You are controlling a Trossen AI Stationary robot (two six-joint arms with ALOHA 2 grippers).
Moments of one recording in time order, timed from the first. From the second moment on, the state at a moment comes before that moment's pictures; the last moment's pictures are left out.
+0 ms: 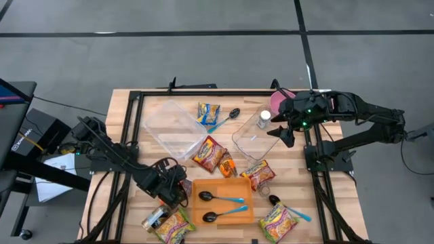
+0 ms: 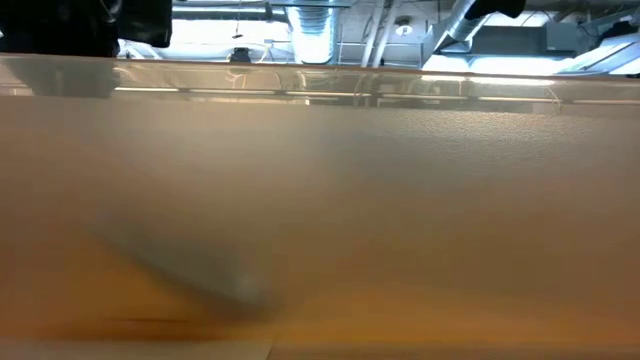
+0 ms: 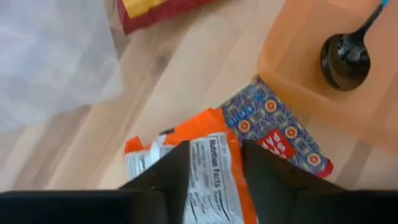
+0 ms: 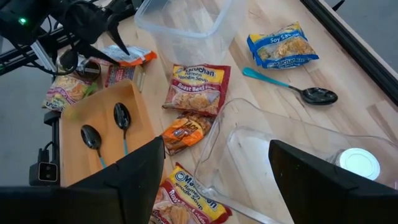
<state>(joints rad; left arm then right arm) -0.63 1.58 1.02 -0.83 -0.44 -1.09 -0.05 1.07 1.38 -1.08 0.05 0.34</state>
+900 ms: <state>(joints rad) -0.63 1.11 1.02 -0.85 -0.36 -1.12 -0.05 1.07 1.38 -1.06 0.05 0.33</state>
